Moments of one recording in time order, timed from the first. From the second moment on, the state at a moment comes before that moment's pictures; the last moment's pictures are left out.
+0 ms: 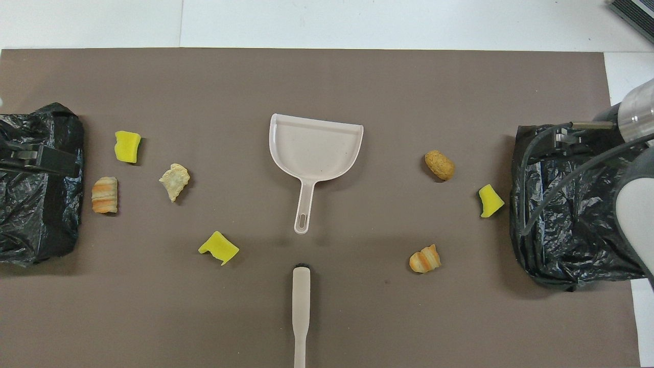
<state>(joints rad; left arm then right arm) -0.03 0.00 -0.03 -1.56 -0.01 1.56 0.07 0.03 0.07 0.07 -1.47 -0.03 1.52 0.20</state>
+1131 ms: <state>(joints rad) -0.03 -0.02 -0.03 -1.57 -0.02 1.52 0.09 0.05 0.07 0.07 -1.47 -0.01 1.56 0.20</state>
